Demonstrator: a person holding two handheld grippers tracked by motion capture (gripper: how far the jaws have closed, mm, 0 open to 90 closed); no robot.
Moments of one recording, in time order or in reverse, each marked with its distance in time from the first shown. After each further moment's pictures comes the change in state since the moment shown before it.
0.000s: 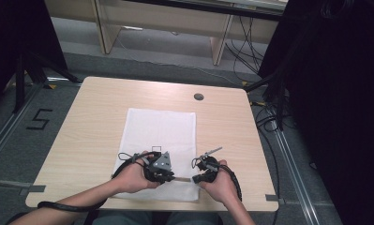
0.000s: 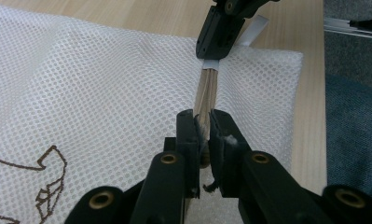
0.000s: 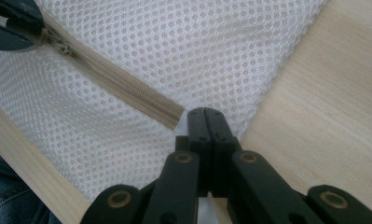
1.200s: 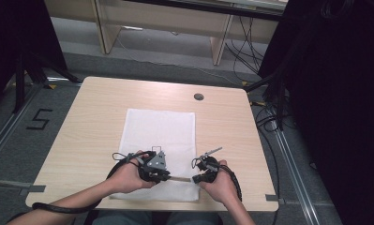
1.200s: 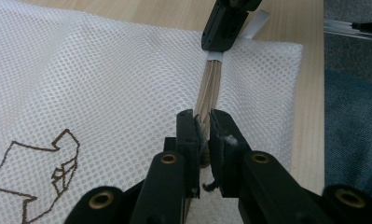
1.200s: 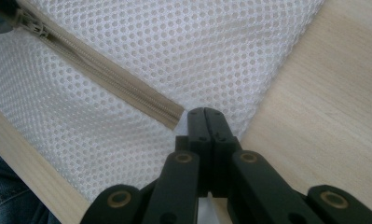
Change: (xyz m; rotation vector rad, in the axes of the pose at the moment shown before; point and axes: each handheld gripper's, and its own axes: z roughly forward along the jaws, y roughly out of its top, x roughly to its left) left arm 0.002 -0.009 -0.011 -0.013 0.006 -0.012; right arm 0.000 0.000 0.000 -0.005 0.003 -0.007
